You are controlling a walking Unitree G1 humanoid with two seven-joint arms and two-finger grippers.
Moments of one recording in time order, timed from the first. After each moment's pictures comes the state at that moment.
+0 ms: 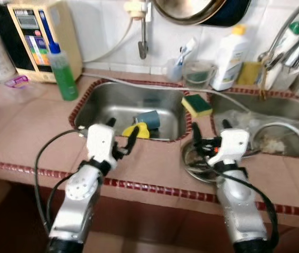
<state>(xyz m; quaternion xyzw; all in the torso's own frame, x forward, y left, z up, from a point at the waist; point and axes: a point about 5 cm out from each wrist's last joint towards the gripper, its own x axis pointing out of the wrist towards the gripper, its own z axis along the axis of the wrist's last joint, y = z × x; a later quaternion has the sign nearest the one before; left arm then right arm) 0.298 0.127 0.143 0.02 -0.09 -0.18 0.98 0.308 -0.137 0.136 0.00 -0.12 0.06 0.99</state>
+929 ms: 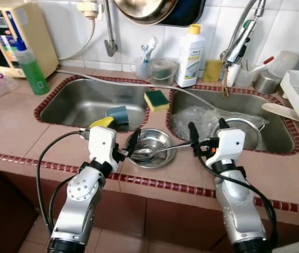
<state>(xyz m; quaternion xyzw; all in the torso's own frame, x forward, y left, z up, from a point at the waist) 0.299 0.121 0.141 0.01 -0.08 -0.20 0.98 0.305 -0.136 0.137 -0.01 -0.13 0.08 0.99</state>
